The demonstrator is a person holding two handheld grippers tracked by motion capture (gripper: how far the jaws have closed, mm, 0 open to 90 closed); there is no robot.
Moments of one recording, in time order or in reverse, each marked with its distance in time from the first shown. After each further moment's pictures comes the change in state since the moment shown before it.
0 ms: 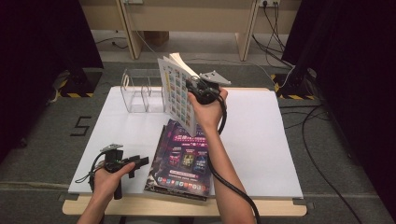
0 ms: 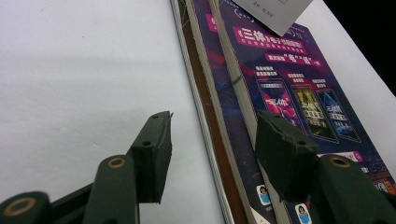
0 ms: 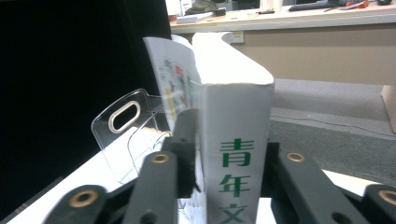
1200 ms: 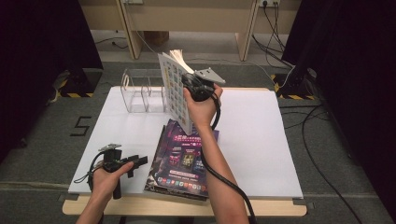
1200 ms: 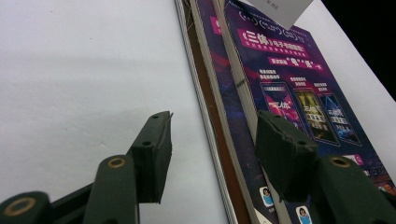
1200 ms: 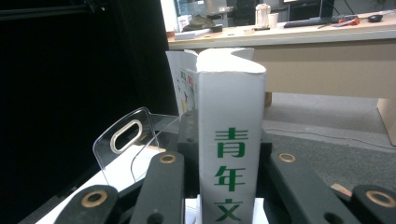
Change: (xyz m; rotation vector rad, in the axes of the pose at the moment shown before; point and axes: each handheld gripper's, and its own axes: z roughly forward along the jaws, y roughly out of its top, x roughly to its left) left arm 0.004 0.001 -0.002 -0.009 0.004 -0.013; right arm 0.014 0.007 0.012 -0.071 -0.019 0.002
